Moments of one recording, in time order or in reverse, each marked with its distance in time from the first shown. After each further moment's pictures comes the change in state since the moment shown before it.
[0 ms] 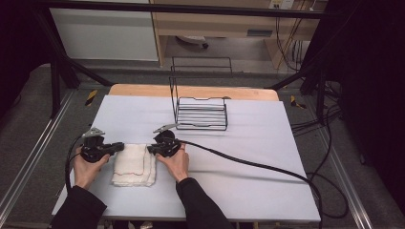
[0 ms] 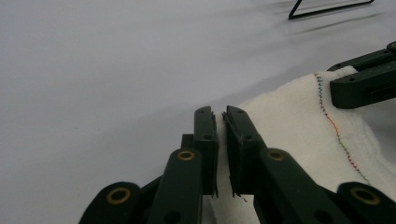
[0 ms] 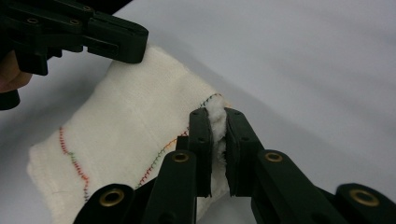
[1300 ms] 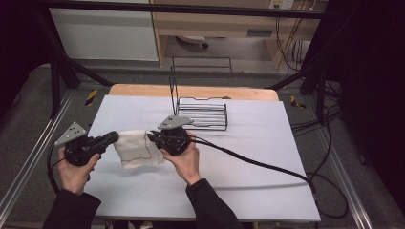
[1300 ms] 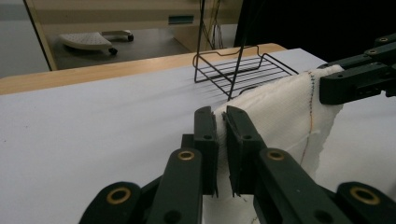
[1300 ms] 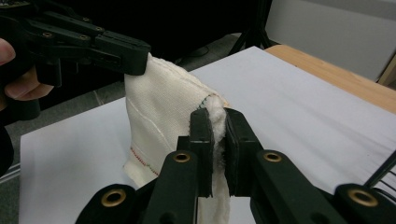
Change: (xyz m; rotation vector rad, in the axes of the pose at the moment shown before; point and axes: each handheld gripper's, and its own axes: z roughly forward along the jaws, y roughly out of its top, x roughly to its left) left arm -0.055 0.029 -0.069 -0.294 -0.023 0.089; right arm 0.041 0.031 -0.098 -0.243 -0.042 -0.238
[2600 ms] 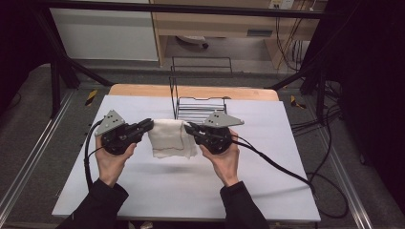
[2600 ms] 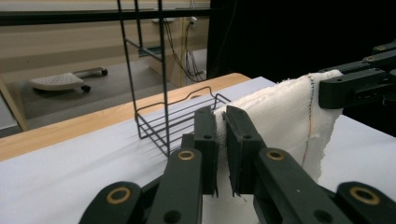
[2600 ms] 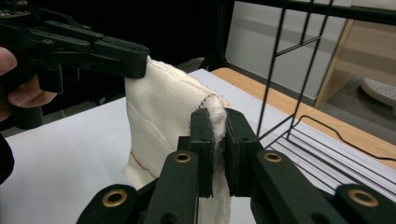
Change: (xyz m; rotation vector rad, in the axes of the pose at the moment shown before) left arm -0.080 0.051 0.057 -0.093 -0.088 0.101; right arm -0.040 -0.007 -0.103 -0.111 -0.128 -0.010
